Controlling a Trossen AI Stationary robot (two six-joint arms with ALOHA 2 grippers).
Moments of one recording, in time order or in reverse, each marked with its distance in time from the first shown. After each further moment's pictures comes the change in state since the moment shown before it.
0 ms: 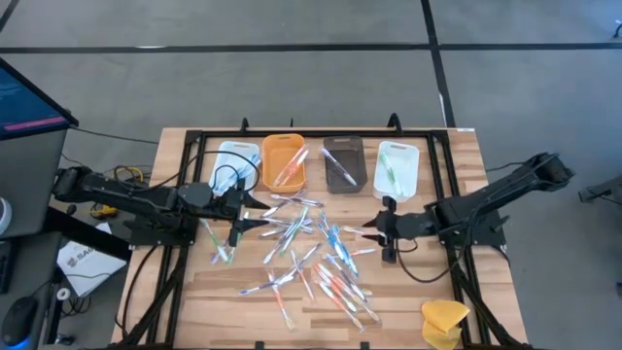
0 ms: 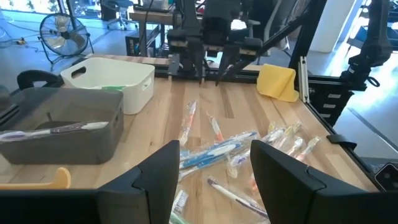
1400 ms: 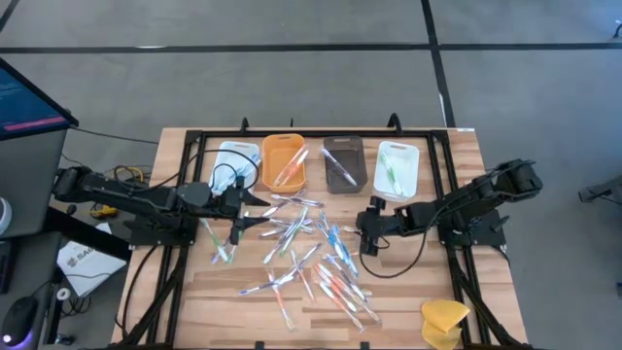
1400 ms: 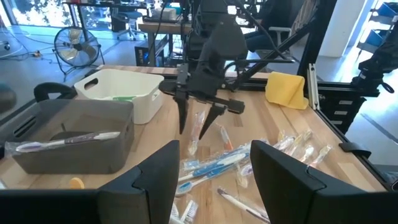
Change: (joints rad) left arm 0.000 0.000 0.000 0.033 -0.040 0.029; right arm -0.157 0.391 0.010 0.112 -0.023 -0.024
